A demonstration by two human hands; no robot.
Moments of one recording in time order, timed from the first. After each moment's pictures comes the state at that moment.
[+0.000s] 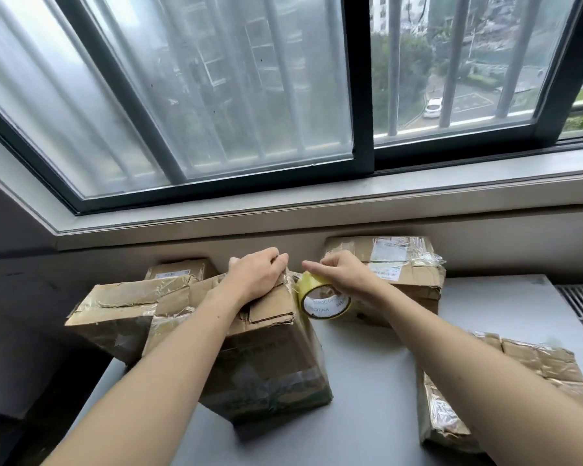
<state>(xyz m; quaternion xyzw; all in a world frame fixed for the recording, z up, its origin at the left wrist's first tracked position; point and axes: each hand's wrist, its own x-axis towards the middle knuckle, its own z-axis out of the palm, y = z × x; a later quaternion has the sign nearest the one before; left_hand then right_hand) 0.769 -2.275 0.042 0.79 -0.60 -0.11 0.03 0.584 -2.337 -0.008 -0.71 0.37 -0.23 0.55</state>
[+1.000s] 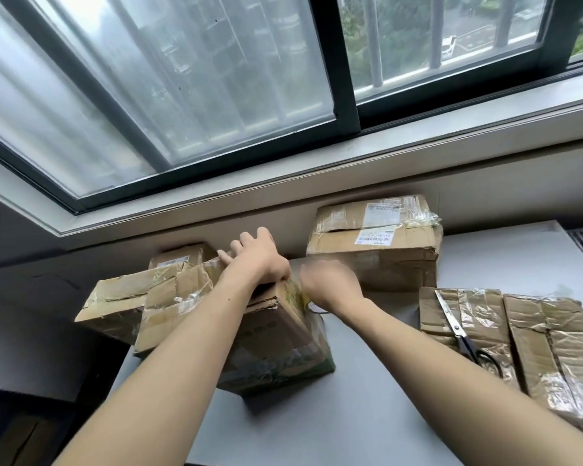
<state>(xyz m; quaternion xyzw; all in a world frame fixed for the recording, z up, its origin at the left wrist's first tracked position) 0.703 -2.283 0.050 0.88 -0.44 -0.13 -0.10 0.603 -2.302 -0.073 -0.79 0.50 -0.21 0.28</state>
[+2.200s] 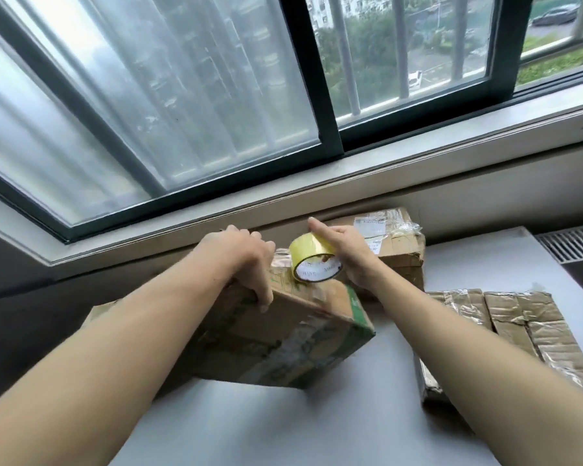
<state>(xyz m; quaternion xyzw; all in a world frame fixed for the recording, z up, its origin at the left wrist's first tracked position) 0.703 -2.274 0.122 0.65 -0.63 0.00 -0.42 0.559 -2.331 -0.009 -0.47 0.35 -0.40 0.70</state>
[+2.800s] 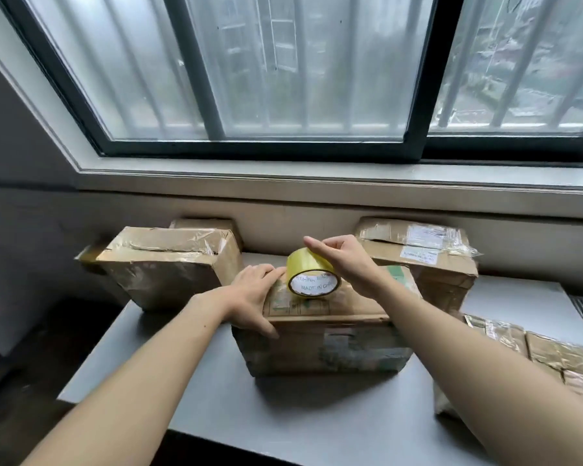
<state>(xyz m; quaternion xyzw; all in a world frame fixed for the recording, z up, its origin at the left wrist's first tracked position) 0.875 -2.164 -0.017 0.67 -0.72 -0.19 -0.07 0.670 -2.266 0.000 -0.66 0.35 -0.27 0.61</state>
